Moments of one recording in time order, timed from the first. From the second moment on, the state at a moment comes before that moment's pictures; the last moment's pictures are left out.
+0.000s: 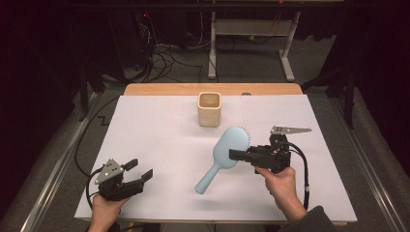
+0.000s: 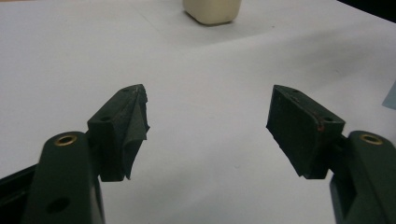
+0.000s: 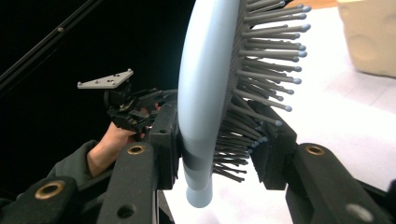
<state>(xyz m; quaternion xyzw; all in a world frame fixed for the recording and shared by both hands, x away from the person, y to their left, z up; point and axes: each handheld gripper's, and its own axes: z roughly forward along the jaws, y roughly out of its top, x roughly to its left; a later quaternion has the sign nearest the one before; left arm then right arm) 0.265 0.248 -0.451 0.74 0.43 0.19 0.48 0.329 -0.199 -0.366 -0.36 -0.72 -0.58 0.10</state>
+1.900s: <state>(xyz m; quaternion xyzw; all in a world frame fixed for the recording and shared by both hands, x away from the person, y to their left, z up) 0.279 0.254 -0.458 0.72 0.48 0.20 0.45 0.385 -0.243 -0.326 -0.45 -0.71 -0.54 -0.03</state>
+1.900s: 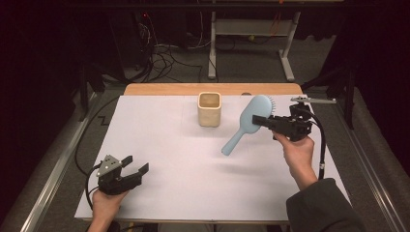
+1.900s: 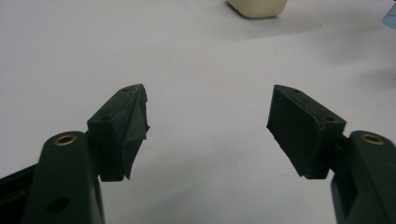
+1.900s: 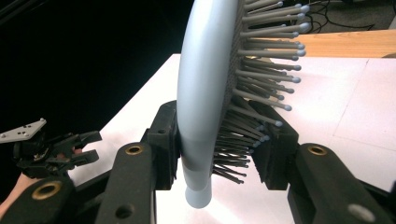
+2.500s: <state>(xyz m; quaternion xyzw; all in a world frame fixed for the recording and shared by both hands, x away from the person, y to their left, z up) 0.279 0.253 -0.458 0.72 0.48 0.20 0.45 0.405 -0.230 -0.313 -0.46 -0.70 -0.54 -0.04</state>
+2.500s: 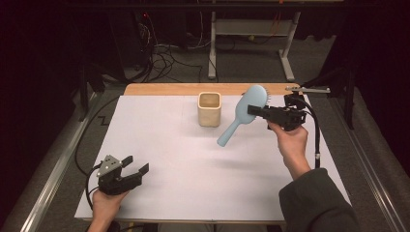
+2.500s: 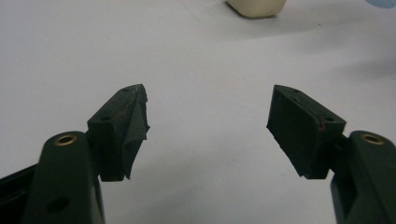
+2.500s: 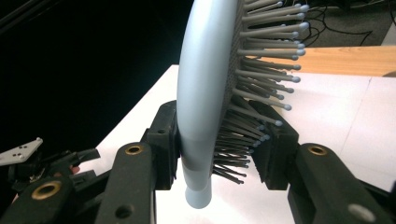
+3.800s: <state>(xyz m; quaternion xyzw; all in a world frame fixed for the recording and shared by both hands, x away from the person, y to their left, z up) 0.280 0.252 -0.458 0.73 0.48 0.19 0.45 0.460 -0.193 -0.266 -0.47 -0.70 -0.53 -0.09</state>
